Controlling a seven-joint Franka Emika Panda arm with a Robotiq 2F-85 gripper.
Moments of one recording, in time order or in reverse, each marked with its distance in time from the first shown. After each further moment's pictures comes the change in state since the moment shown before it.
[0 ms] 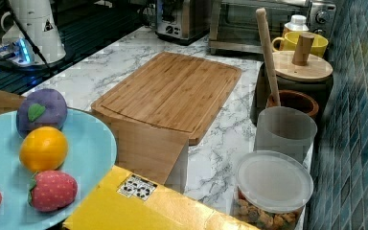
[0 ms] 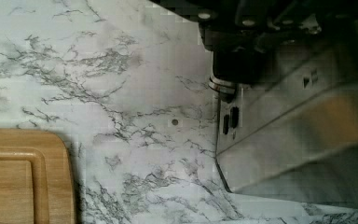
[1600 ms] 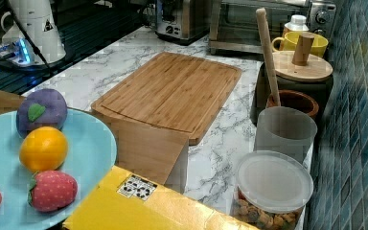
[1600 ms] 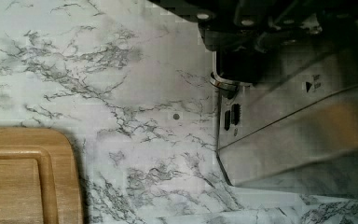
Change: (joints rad) arm 0.026 -0.060 -0.004 -0.068 0.027 0.080 0.000
